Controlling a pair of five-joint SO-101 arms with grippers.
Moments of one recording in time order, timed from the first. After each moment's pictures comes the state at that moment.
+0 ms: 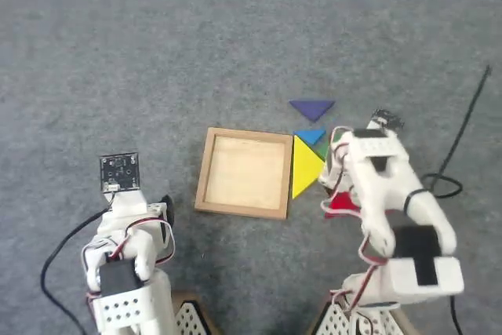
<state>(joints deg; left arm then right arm) -19.4 -102.9 97.0 72.0 -0.4 -4.9 2.9 37.5 63.0 -34.3</state>
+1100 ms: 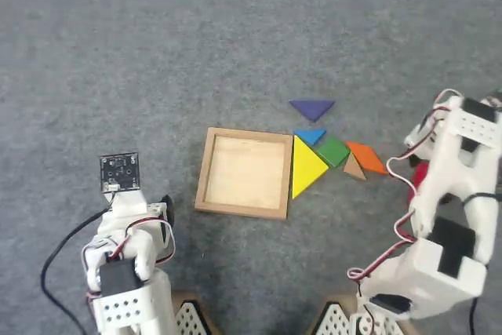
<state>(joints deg) -19.4 -102.9 97.0 72.0 -0.4 19.4 6.9 13.6 75.0 -34.2</state>
